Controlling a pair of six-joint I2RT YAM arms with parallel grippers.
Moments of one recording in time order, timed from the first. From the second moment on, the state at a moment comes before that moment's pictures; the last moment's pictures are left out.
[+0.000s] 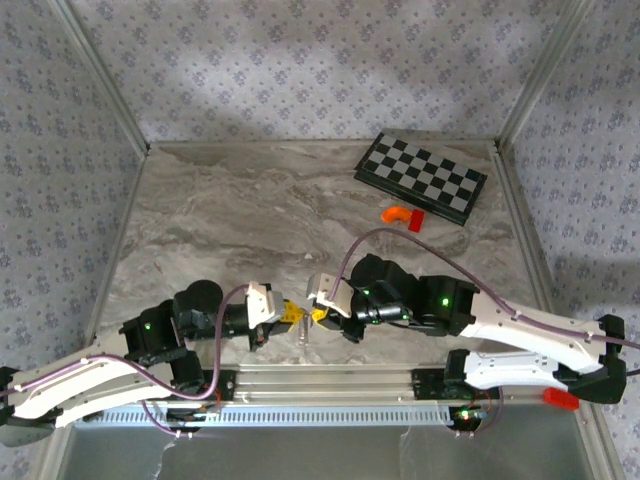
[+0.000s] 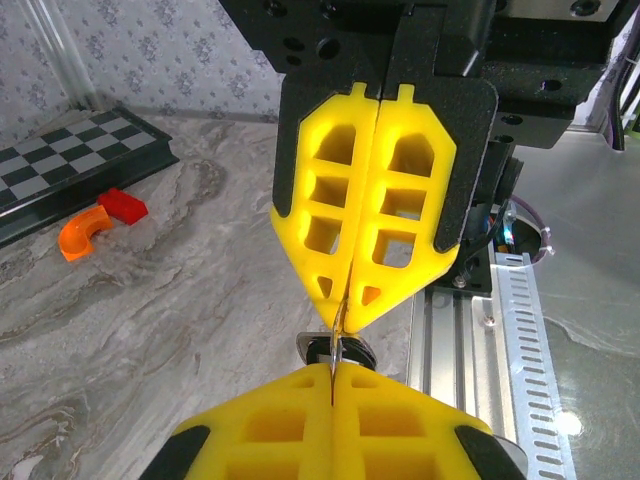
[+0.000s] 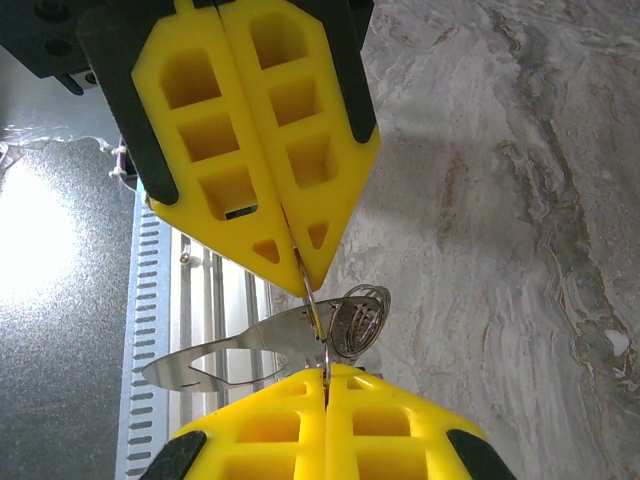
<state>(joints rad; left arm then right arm) -1.17 0.57 0.64 -0.35 0.19 0.07 1.24 1.04 1.05 -0.64 -0.15 -0.12</state>
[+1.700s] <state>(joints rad) -1.18 0.56 0.64 -0.35 0.17 0.07 1.26 1.04 1.05 -0.63 -0.10 -0.13</state>
